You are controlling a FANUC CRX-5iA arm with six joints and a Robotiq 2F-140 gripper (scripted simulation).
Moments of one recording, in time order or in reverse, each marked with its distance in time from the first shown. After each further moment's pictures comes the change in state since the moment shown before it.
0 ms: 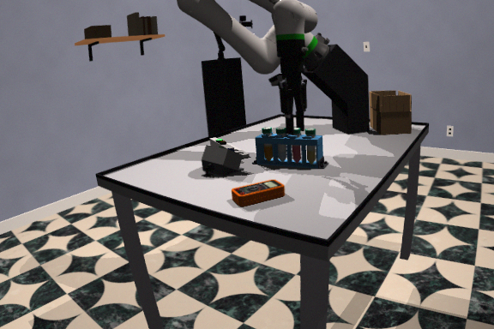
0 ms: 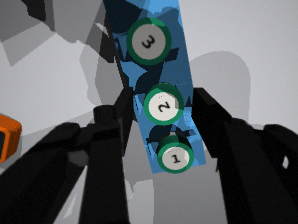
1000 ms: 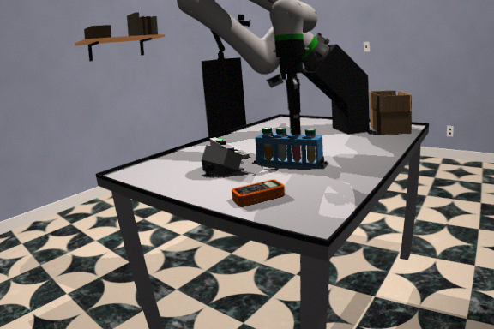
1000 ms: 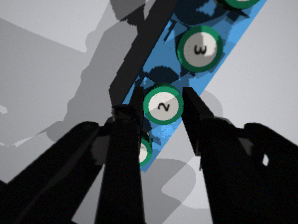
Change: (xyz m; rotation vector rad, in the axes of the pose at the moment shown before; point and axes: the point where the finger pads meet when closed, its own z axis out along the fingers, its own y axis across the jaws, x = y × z) arm 0.000 0.000 0.000 -0.016 -0.012 -0.770
